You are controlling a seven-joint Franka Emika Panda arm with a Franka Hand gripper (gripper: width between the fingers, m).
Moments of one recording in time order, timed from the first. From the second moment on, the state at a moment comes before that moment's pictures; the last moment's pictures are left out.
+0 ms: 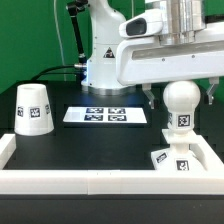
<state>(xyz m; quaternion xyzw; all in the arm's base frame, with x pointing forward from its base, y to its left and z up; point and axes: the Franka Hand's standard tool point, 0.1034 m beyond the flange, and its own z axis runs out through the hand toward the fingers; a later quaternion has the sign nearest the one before) 0.584 0.098 0.113 -0.99 0.07 -0.02 0.07</state>
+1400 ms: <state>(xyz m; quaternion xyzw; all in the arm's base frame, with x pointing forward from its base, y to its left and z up) 0.592 0.097 0.115 -0.86 -0.51 -0.05 0.00</state>
